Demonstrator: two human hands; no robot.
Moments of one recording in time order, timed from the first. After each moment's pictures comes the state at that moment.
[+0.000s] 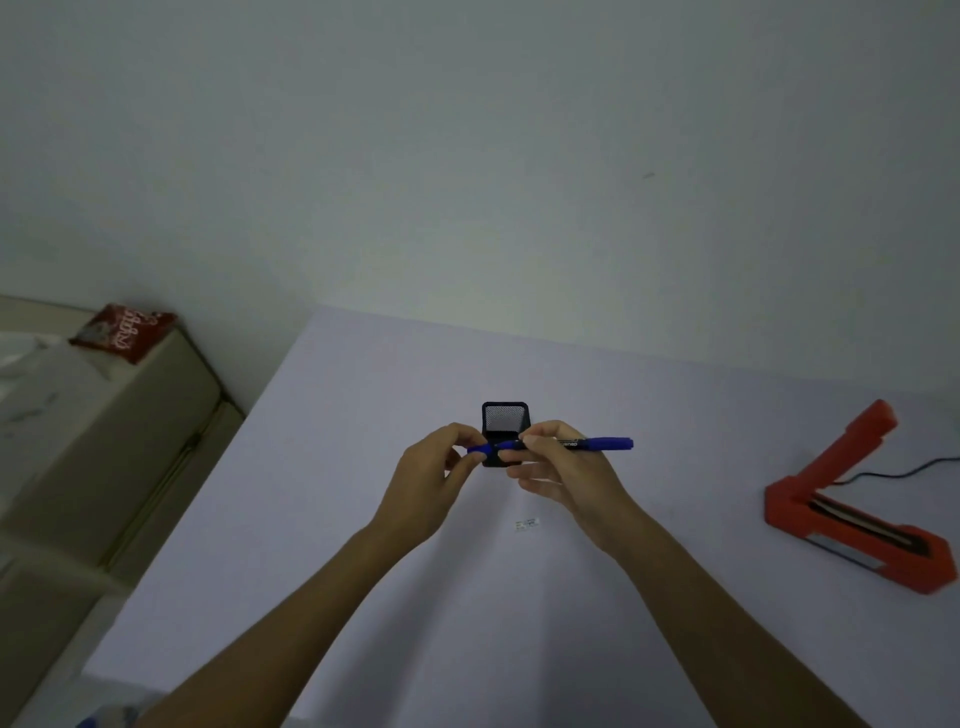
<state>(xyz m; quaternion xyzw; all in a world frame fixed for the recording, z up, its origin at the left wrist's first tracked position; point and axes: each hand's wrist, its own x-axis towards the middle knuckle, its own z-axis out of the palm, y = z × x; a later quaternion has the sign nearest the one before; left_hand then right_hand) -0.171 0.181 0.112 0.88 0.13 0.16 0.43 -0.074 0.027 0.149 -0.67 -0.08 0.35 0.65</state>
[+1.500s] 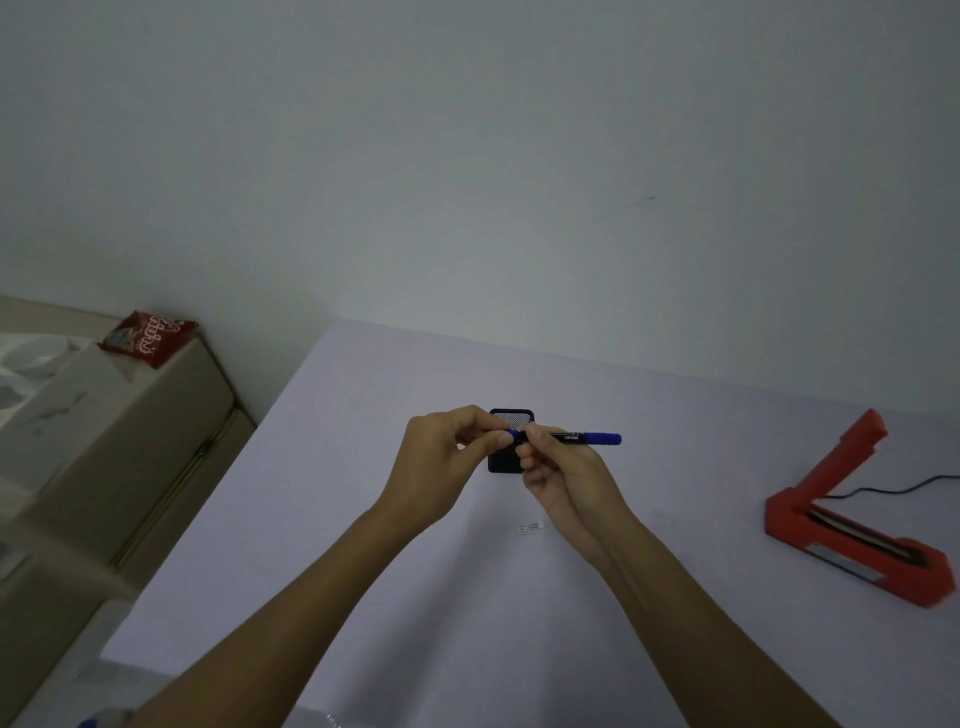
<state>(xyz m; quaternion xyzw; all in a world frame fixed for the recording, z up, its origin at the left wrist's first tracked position) -0.195 0.165 0.184 0.83 0.12 0.22 0.50 -0.107 0.031 0.169 -0.50 -0.02 0.37 0.79</state>
